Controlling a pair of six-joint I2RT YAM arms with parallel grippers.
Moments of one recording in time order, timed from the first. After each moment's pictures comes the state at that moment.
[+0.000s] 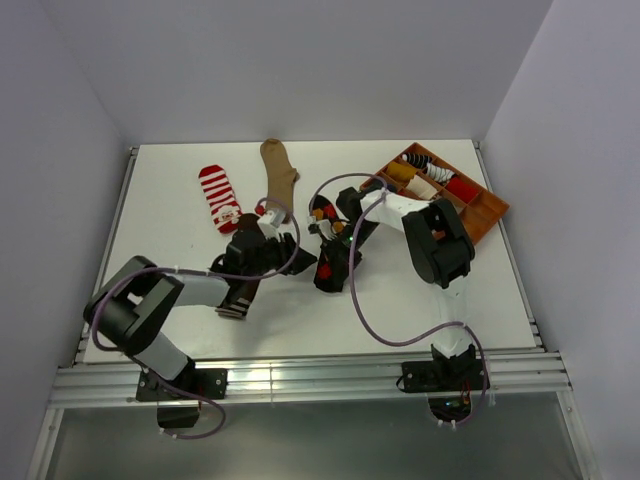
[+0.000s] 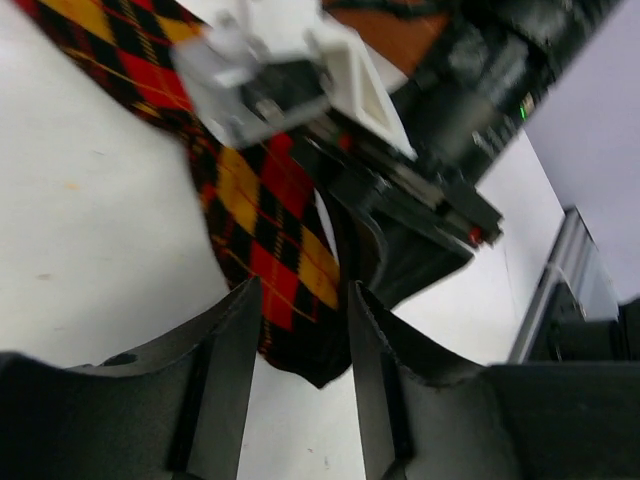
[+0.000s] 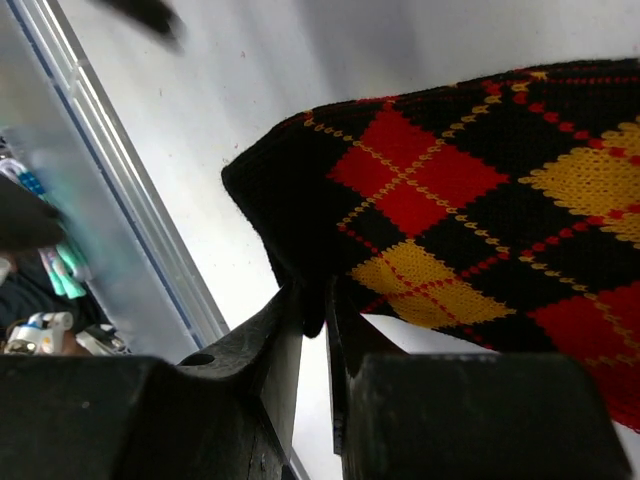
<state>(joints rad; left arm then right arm) -0.61 1.56 0.52 0.77 0.33 -0.61 0.48 2.10 1.44 -1.04 -0.76 -0.49</state>
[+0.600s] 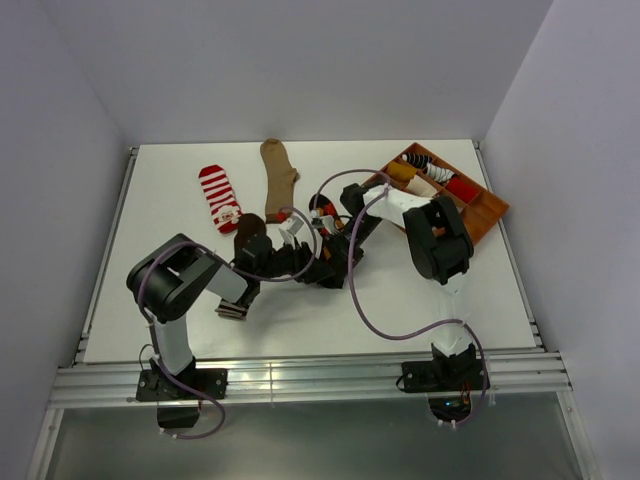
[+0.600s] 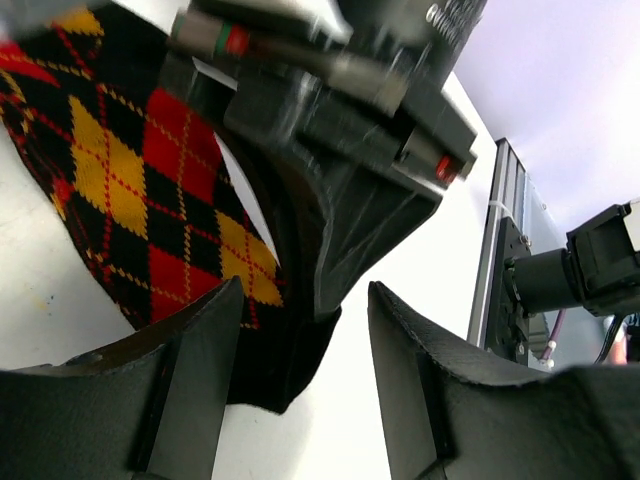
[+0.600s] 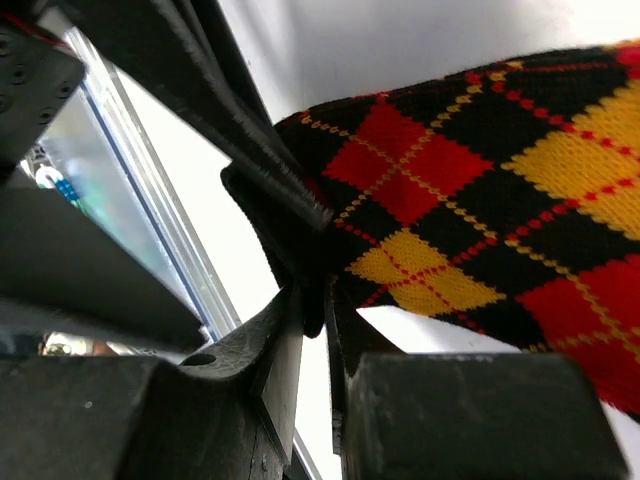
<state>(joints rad) -0.66 1.86 0.57 1.08 0.55 -0.66 0.44 2.14 1.49 -1.09 -0.80 -0.50</state>
